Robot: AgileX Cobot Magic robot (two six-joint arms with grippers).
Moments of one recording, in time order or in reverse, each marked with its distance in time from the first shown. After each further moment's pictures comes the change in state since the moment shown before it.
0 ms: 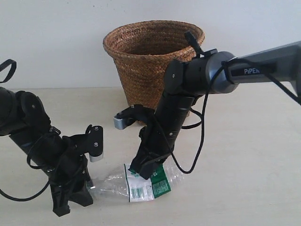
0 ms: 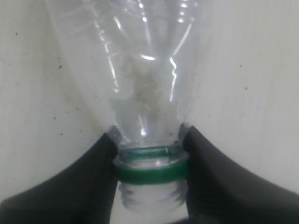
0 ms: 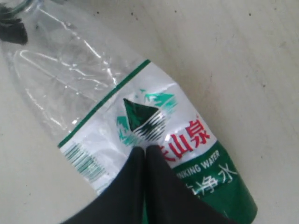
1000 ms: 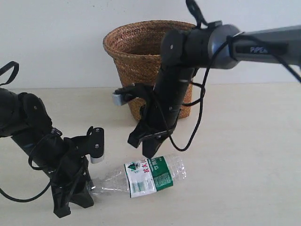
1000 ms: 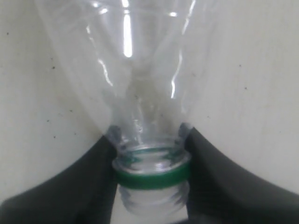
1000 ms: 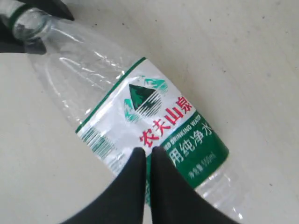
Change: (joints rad) left arm 0.000 0.018 -0.002 -0.004 0.000 0.002; right arm 0.001 -0.075 -0.162 -0.073 0.197 0.154
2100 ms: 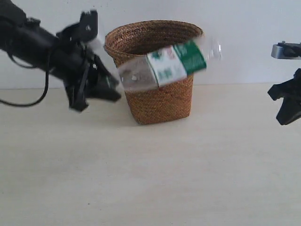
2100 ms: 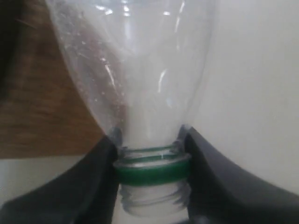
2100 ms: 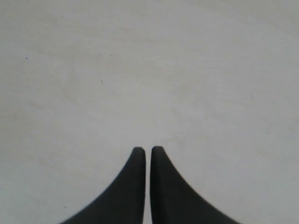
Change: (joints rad) left arm 0.042 -0.198 -0.418 -0.264 0.176 0.114; right arm -0.664 -0.389 0.407 -0.008 -0.112 0.051
